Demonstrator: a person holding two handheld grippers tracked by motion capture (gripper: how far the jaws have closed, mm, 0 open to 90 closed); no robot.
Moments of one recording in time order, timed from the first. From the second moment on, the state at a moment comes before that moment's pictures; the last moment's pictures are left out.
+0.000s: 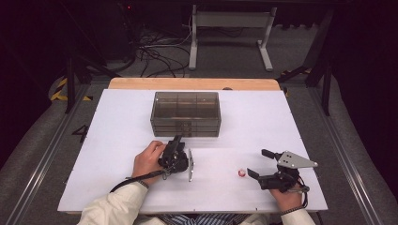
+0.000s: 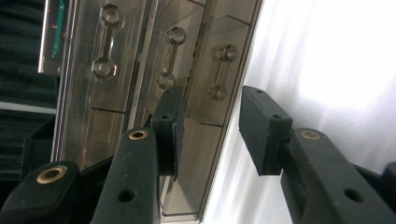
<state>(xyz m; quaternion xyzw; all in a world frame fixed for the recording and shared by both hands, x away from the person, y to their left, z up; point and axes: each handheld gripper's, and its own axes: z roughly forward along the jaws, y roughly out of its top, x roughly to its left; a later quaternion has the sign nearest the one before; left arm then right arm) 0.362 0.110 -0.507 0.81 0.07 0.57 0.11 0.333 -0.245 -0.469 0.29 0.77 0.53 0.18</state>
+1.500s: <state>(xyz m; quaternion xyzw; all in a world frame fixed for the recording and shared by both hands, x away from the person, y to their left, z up) 0.384 0.088 -0.523 0.80 0.05 0.59 0.04 0.333 -0.244 -0.469 0.29 0.78 0.53 0.18</state>
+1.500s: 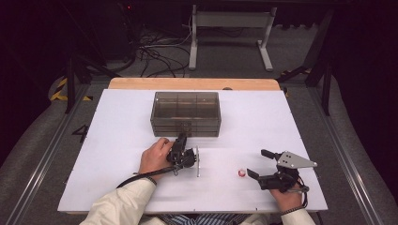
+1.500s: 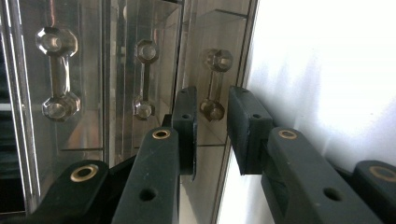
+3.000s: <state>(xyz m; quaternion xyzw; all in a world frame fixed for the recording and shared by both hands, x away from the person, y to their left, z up) 0.363 0.088 -0.510 0.83 0.05 0.55 0.04 0.333 -0.244 -0.469 0.29 0.78 0.53 0.18</state>
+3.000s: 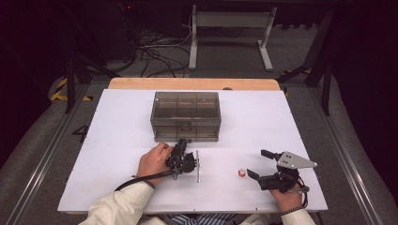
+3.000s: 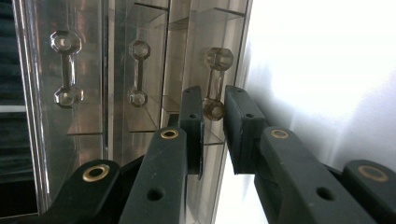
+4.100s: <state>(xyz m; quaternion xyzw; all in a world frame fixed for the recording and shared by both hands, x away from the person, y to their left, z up) 0.356 0.098 -0.482 0.85 0.08 0.50 0.12 0.333 -0.244 -0.469 0.28 0.78 0.53 0.18</state>
